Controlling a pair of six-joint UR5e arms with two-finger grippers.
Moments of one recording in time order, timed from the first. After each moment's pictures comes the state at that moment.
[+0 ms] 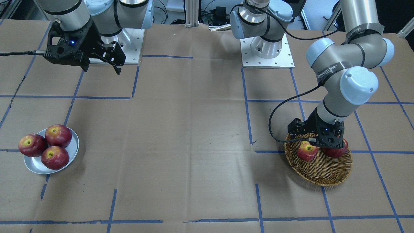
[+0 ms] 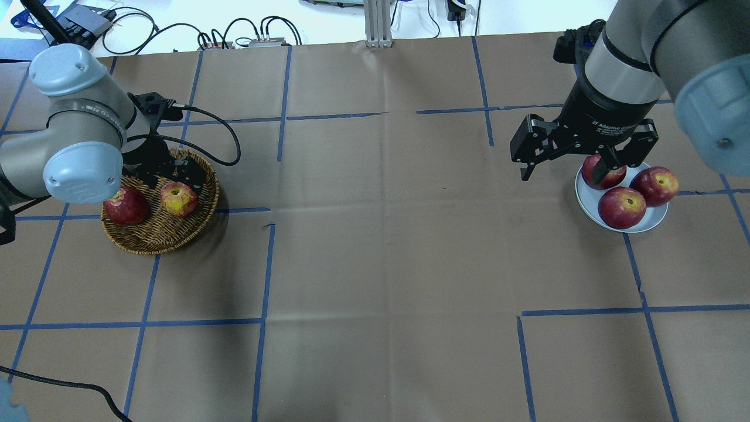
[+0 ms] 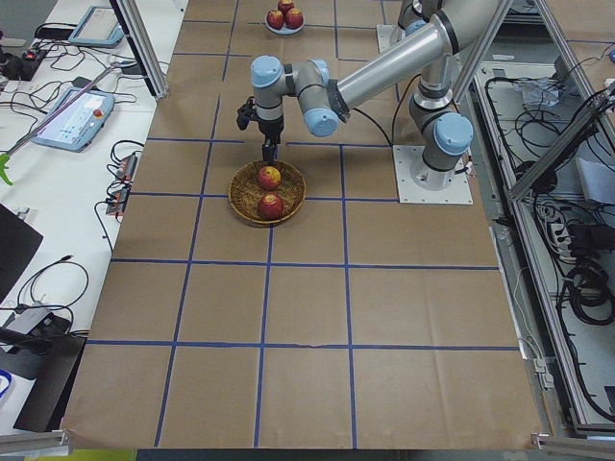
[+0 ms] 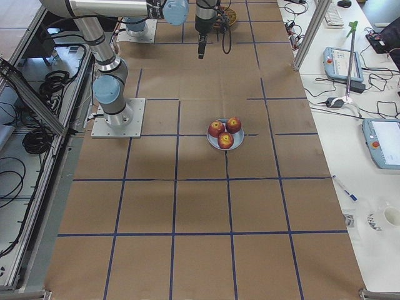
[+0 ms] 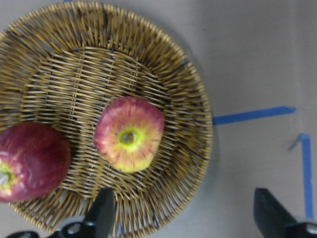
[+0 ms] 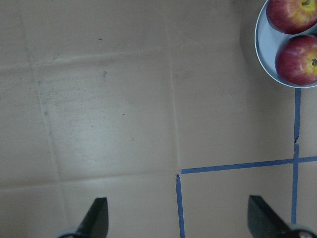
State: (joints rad) left arm -1.31 -1.84 -1.87 -1.00 1.61 0.45; right arm 1.56 -1.67 1.69 -1.54 -1.55 0.09
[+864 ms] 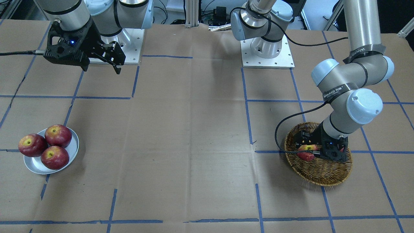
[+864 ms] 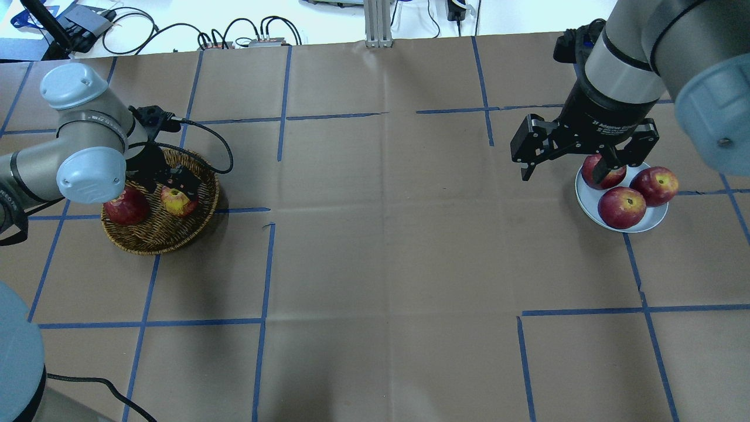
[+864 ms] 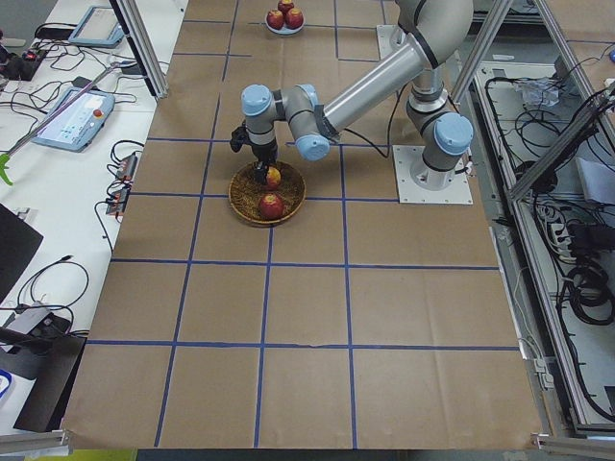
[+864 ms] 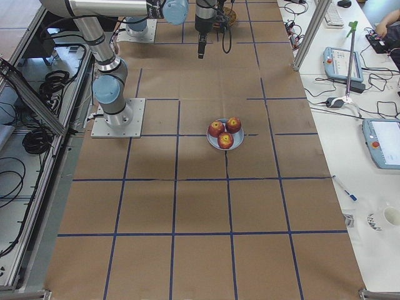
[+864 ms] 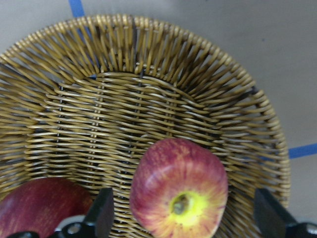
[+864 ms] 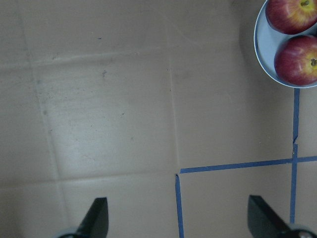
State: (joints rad) left arm -1.25 -1.93 -1.86 -0.95 1.60 0.56; right arm 1.56 -1.67 1.69 -1.54 -1.55 0.09
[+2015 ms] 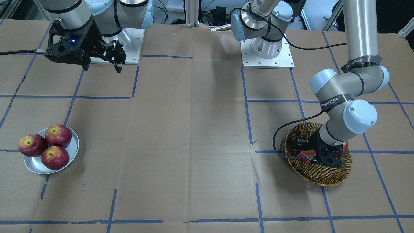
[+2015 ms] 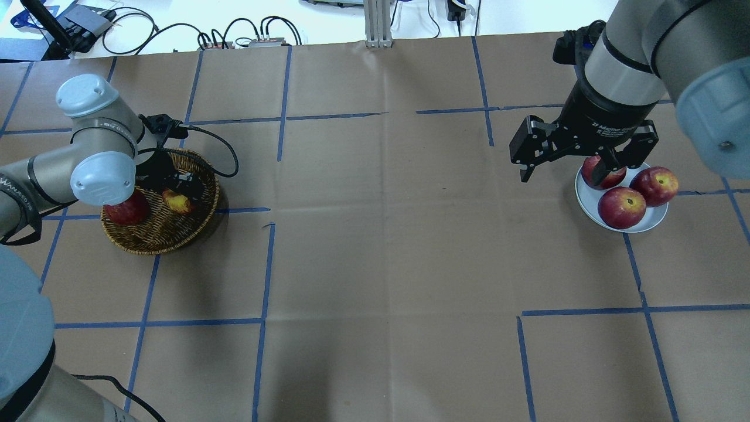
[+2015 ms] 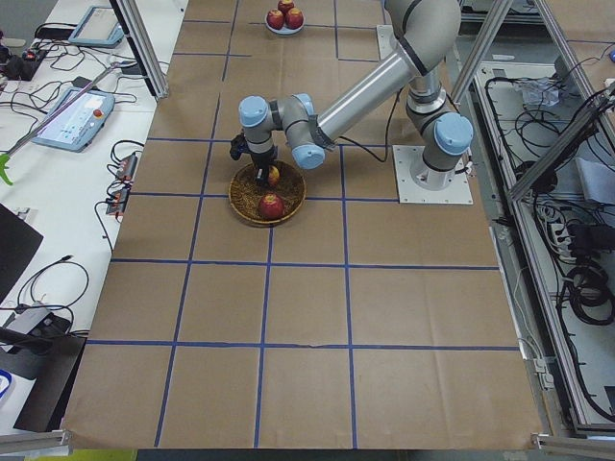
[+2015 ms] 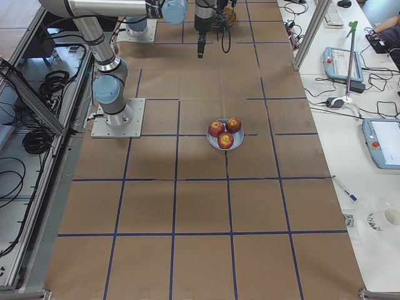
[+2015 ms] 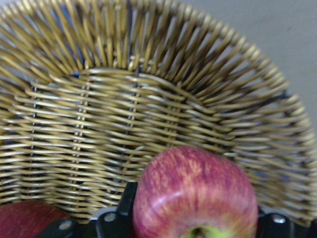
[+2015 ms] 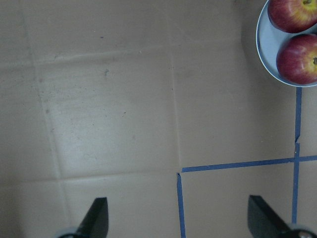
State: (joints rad) left arm -1.26 -1.98 -1.84 -0.93 1.57 0.51; right arm 1.56 -1.67 1.70 -1.54 -1.55 0.09
